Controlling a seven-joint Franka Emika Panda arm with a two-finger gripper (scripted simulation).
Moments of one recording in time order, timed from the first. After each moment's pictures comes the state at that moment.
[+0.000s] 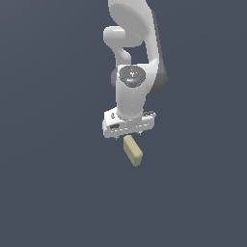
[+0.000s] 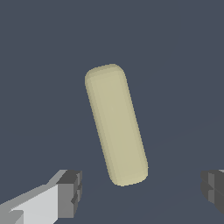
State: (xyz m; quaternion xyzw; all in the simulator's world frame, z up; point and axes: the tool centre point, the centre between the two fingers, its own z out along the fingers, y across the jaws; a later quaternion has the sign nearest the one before) arm 0.007 0.019 0.153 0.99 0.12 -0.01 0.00
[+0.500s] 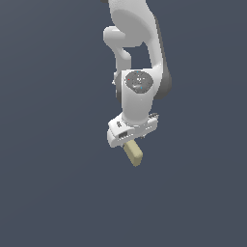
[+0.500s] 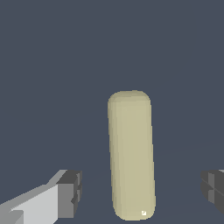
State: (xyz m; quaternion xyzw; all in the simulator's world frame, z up) arm 0.029 0.037 0.147 0.98 0.22 0.00 0.00
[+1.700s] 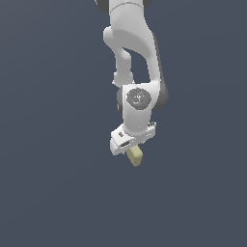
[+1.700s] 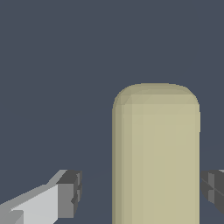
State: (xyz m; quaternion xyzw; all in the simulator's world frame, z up) arm 0.033 0.042 0.096 0.97 0.24 0.00 0.00
